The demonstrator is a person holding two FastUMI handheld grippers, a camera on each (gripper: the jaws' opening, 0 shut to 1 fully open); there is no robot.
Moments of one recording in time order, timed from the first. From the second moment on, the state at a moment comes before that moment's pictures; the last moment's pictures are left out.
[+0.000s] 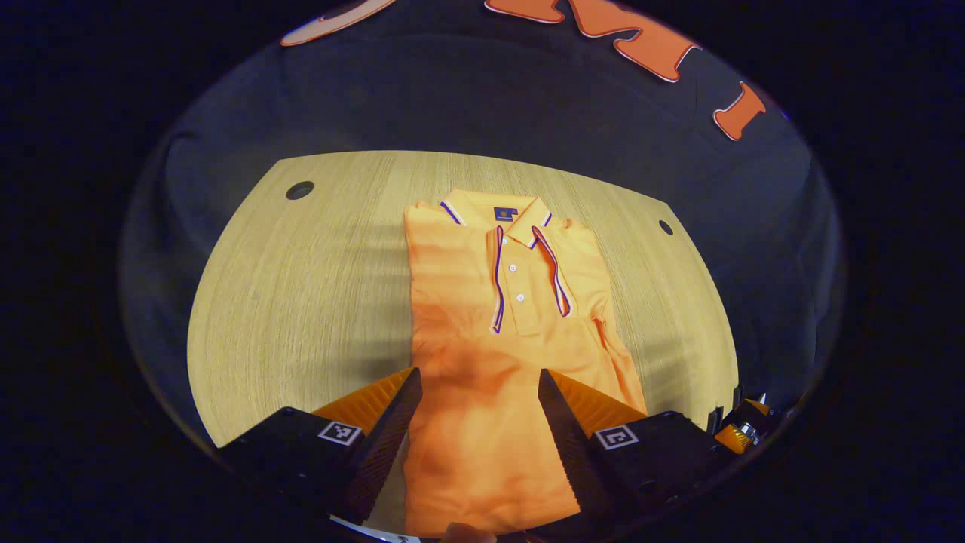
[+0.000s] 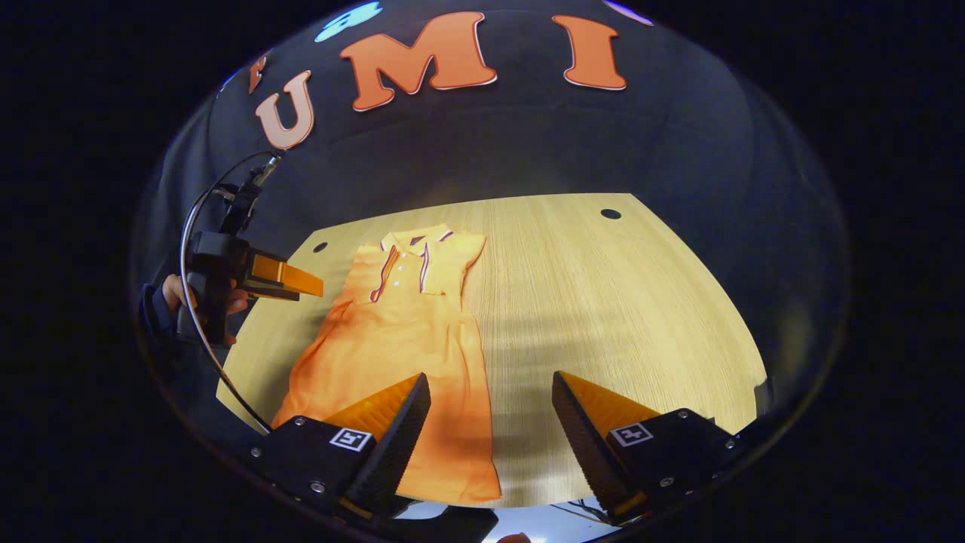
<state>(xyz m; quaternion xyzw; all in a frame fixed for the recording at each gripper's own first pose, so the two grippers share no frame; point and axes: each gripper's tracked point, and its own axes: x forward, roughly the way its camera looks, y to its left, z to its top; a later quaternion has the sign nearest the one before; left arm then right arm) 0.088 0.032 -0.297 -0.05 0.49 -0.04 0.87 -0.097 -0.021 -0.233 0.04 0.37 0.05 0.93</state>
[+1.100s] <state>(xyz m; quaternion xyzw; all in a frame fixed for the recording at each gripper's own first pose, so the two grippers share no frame) -0.131 0.076 -0.376 -0.01 0.56 0.01 0.83 -0.189 0.010 -0.343 -0.01 0.50 0.15 0.85</state>
